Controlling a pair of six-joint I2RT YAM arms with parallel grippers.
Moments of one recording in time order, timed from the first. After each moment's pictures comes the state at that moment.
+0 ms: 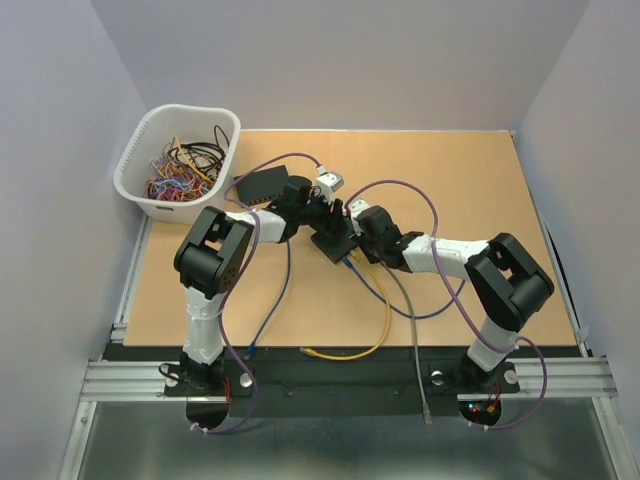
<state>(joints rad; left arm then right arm) -0.52 2.02 1.14 0.30 0.48 -0.09 0.67 1.72 0.92 -0.02 0.23 -0.08</state>
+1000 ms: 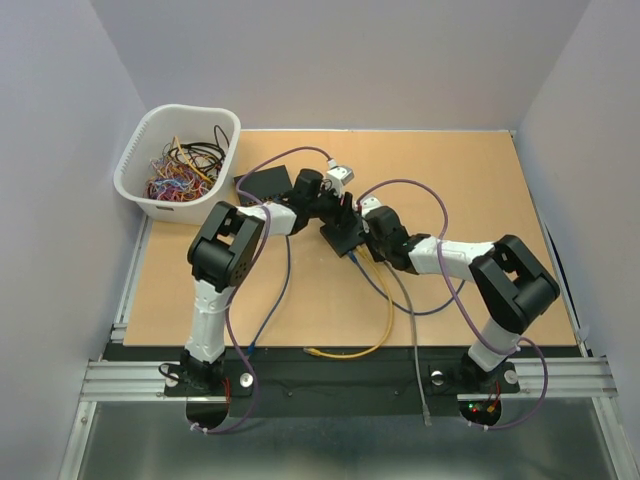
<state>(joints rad) -0.54 2.12 1.30 0.27 0.49 -0.12 0.64 1.70 0.87 0.05 0.23 0.00</state>
